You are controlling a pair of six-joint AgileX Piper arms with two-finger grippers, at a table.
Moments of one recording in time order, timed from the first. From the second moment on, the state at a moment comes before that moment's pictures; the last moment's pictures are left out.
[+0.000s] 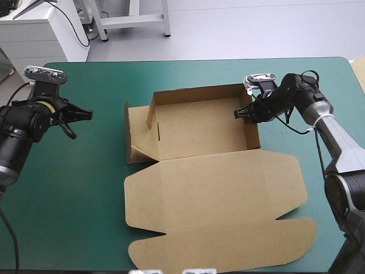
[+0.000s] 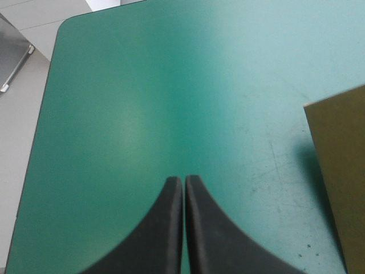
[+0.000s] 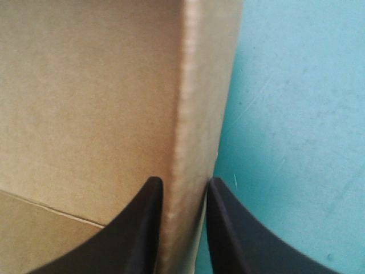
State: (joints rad) left arm -0.08 1.29 -1.27 0.21 0.74 -0.01; right arm 0.14 1.83 -1.59 0.32 0.97 -0.26
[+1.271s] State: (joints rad) left arm -0.08 1.29 -1.27 0.20 0.84 0.03; right arm 0.14 2.01 -1.88 0.23 1.24 -0.16
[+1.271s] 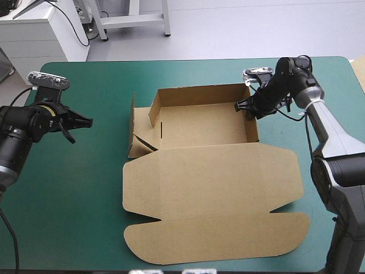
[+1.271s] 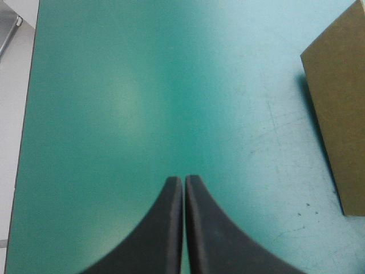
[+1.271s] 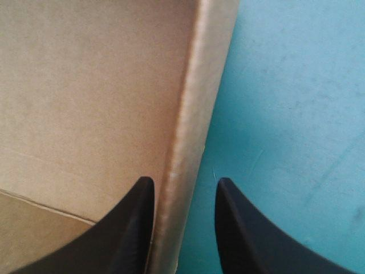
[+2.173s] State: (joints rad) left arm -0.06 1.34 -1.27 0.14 0.83 -0.02; right arm 0.14 1.96 -1.88 0.25 1.23 -0.17
